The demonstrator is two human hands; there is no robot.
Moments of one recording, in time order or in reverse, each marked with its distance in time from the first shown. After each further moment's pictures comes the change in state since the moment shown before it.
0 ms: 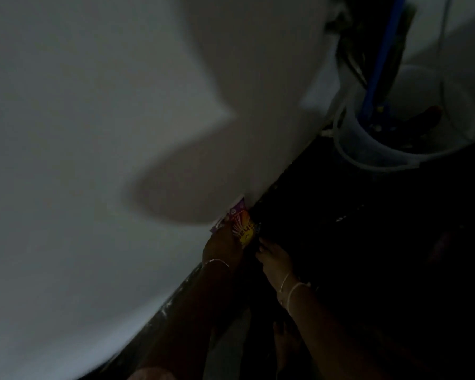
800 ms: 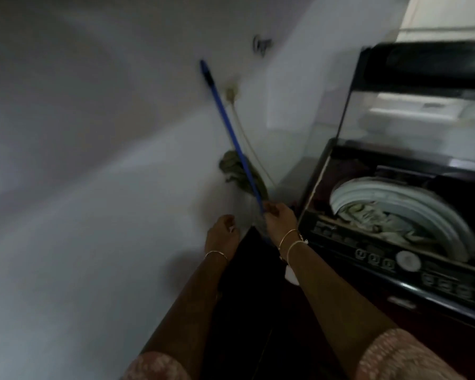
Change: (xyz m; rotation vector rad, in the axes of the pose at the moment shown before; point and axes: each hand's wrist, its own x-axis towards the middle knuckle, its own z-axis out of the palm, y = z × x) left_hand -0.358 0.222 -0.183 -0.444 0.300 0.457; right_hand -0.389 -0.190 -0.174 0.088 0.442 -0.696
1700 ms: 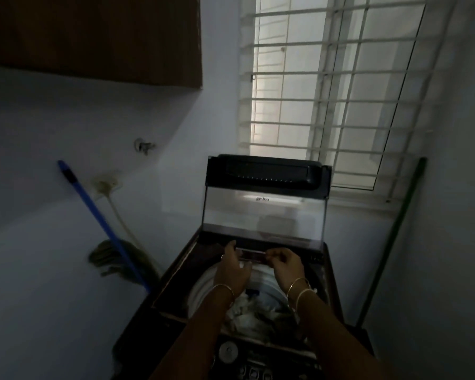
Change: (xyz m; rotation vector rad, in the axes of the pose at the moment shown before) left_hand -0.057 0.307 0.265 -0.224 -0.267 0.346; right_hand 0.068 -0.038 -0.394 -0.038 0.295 -0.156
